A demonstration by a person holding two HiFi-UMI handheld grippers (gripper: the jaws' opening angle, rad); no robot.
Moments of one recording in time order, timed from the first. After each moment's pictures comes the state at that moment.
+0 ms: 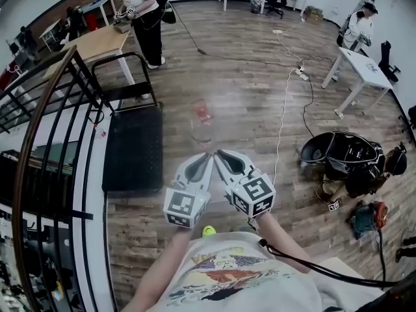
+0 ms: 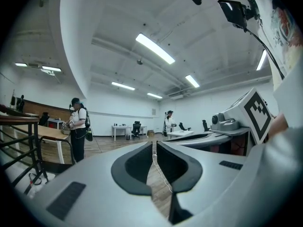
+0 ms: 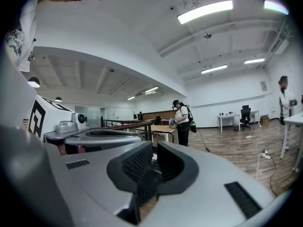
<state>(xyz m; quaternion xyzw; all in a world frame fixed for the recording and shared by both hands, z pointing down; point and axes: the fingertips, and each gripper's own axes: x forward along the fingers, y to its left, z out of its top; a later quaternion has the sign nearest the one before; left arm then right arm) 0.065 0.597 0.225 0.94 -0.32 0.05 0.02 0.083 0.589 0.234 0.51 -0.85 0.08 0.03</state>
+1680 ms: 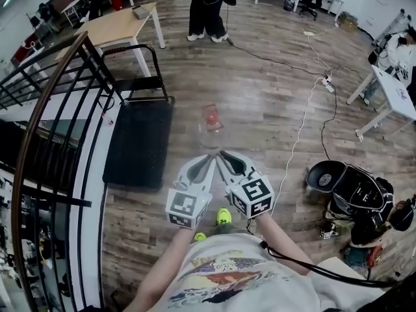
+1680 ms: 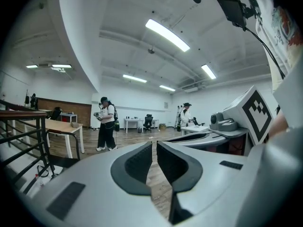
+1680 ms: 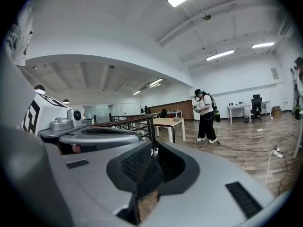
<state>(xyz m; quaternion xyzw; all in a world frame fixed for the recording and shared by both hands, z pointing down) 0.152 0.439 0.270 0.91 -0.39 0.08 0.05 0.169 0.425 0.284 0.46 -0.88 0.11 0.06</state>
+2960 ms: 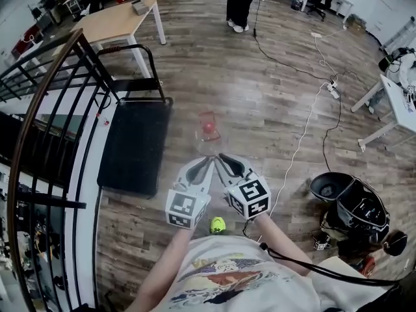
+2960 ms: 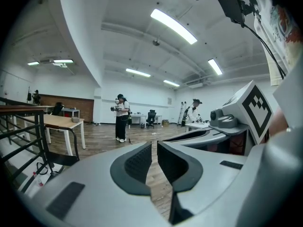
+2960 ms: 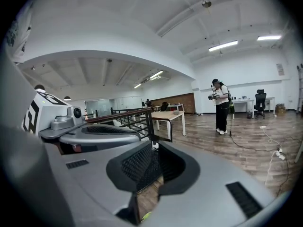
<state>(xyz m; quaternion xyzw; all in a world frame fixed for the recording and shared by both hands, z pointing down) 0.188 0.327 0.306 0.90 -0.41 0.10 0.07 0.204 0.314 0.322 0.44 -0.88 0.14 0.10</state>
